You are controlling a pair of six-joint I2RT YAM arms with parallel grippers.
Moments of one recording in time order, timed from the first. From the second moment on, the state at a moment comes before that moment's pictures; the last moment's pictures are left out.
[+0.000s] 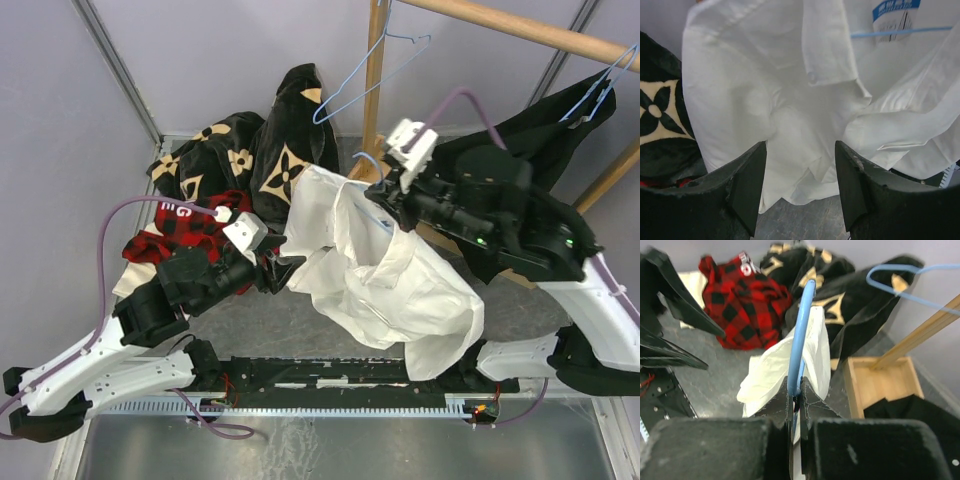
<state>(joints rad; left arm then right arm) -1.03 0.68 0.95 -0.37 -0.16 -0.07 1.01 1.23 1.95 -0.91 0.15 -0.15</state>
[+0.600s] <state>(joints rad) -1.03 0.62 0.95 -0.48 -0.25 -0.09 0.75 1.10 1.74 -0.84 -0.33 -0.14</state>
